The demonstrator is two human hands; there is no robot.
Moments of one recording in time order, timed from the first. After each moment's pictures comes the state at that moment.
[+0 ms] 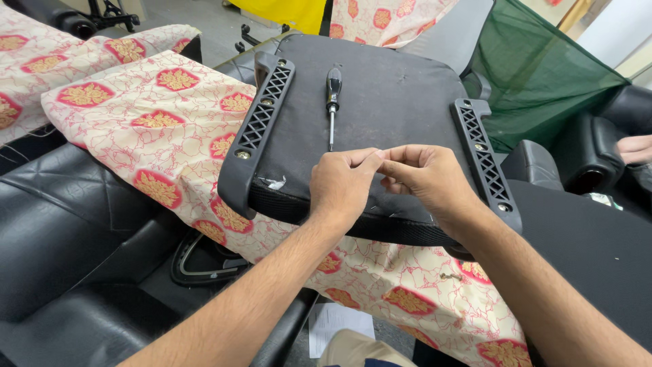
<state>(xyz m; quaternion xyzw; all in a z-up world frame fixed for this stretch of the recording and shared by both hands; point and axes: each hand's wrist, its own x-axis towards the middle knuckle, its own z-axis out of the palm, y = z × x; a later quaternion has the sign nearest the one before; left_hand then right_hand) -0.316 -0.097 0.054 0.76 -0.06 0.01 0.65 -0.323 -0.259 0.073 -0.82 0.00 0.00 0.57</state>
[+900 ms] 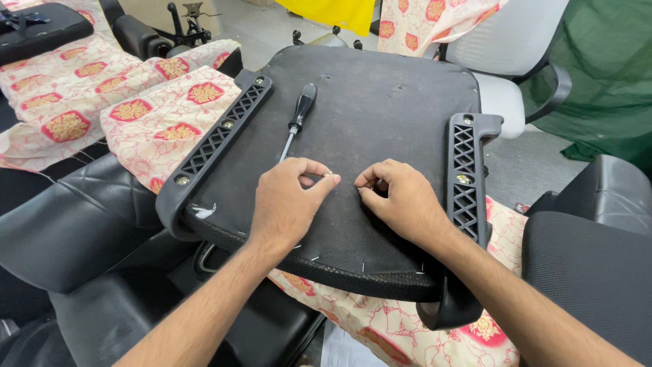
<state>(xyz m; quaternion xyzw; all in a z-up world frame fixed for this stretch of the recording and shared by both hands) -0.277 -0.167 0.050 0.90 0.02 0.13 0.43 -0.247 -0.368 0.031 -0.91 -0.22 -0.13 0.34</state>
